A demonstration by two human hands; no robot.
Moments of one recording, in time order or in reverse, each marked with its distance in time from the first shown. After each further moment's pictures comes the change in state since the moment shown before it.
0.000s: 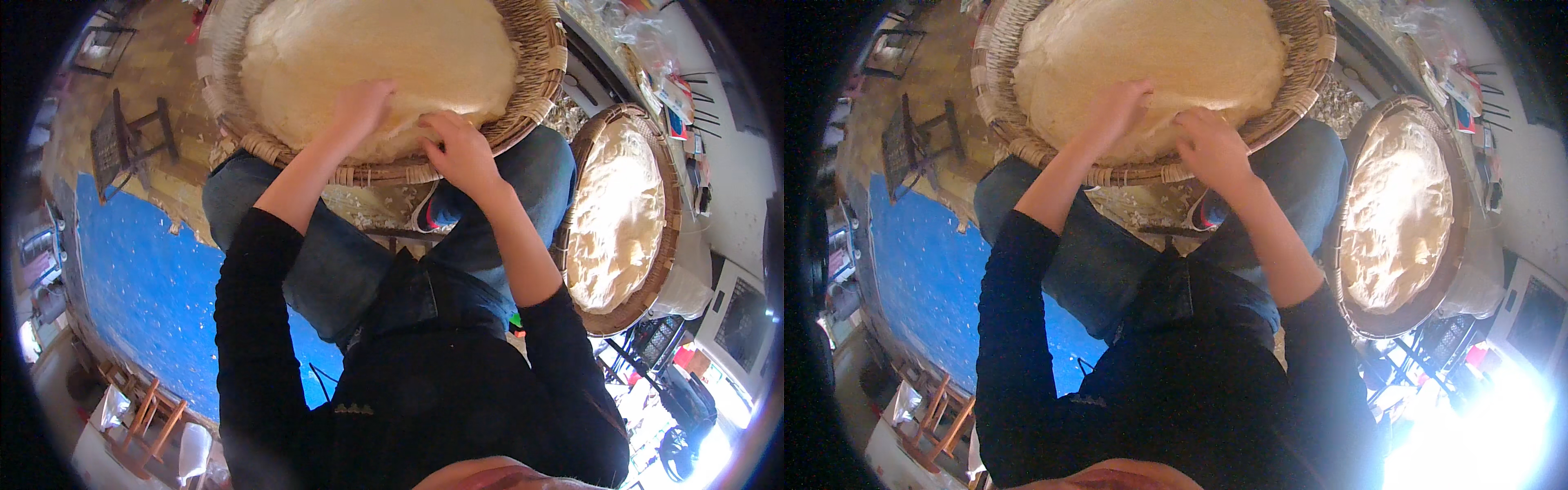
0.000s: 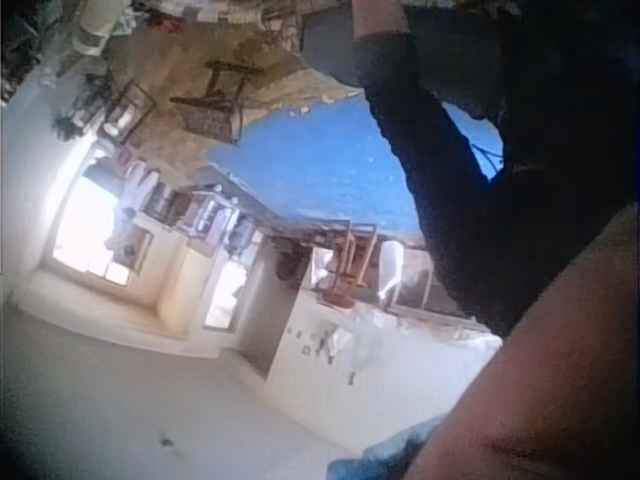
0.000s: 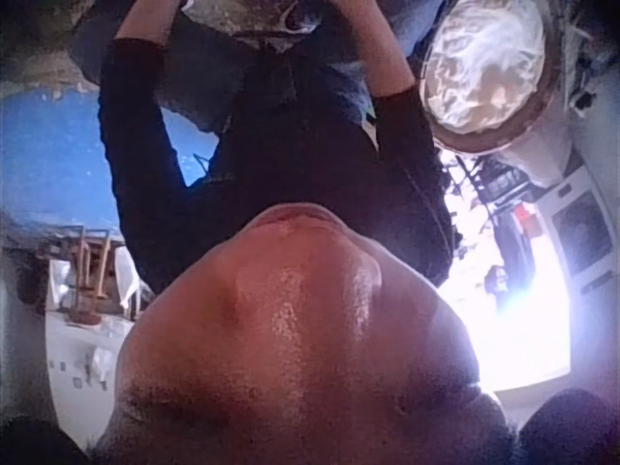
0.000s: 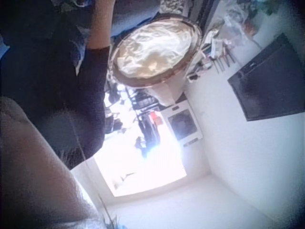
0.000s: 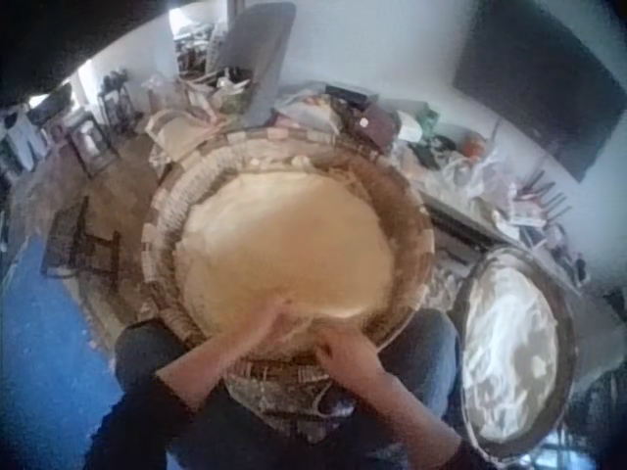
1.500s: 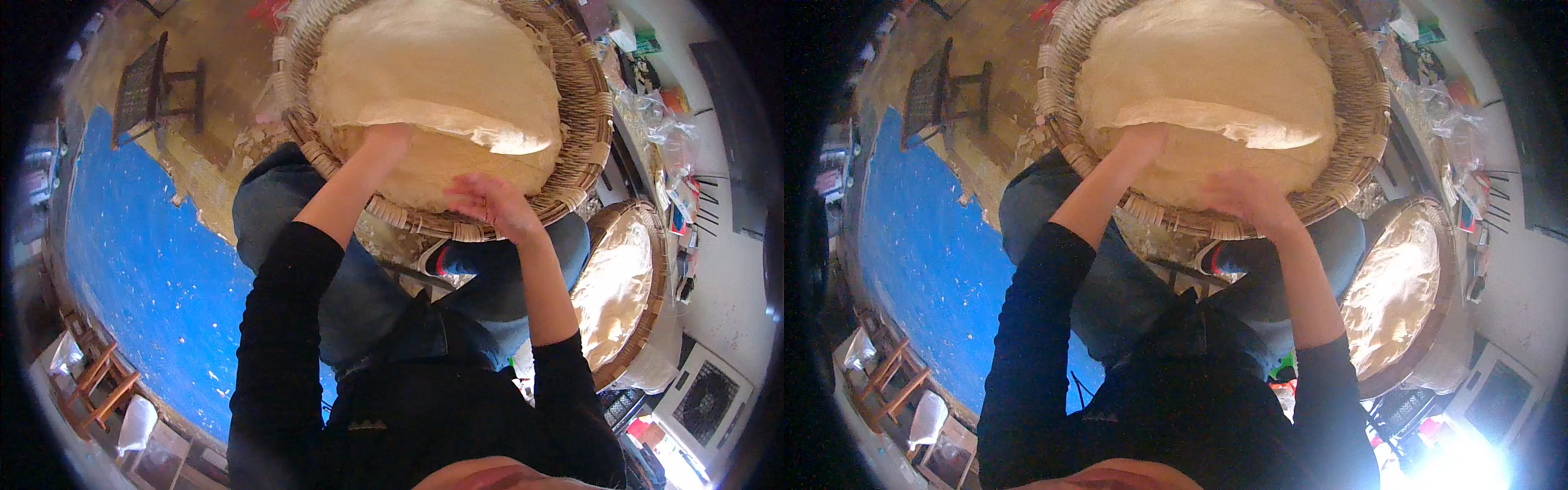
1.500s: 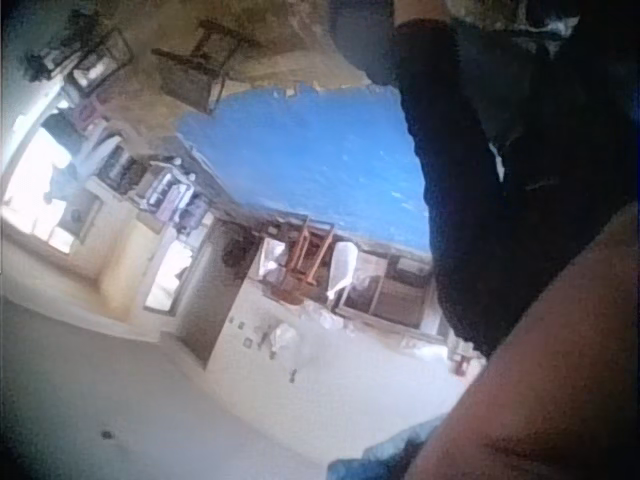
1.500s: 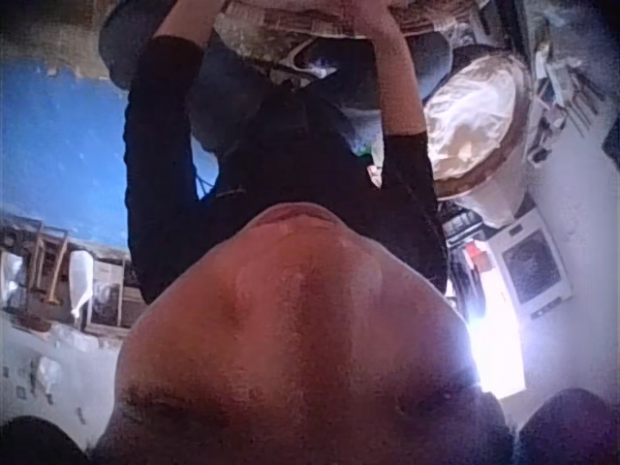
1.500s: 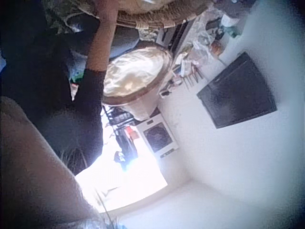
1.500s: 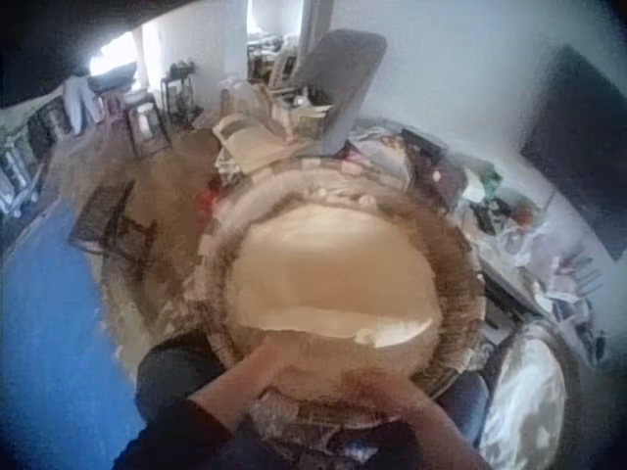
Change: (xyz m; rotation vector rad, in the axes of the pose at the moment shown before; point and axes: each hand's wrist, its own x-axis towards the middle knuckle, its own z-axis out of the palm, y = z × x) left_hand 0.002 -0.067 0.006 0.357 -0.304 -0.246; right_hand 0.058 -0.023 -0.011 1.126 -0.484 0.853
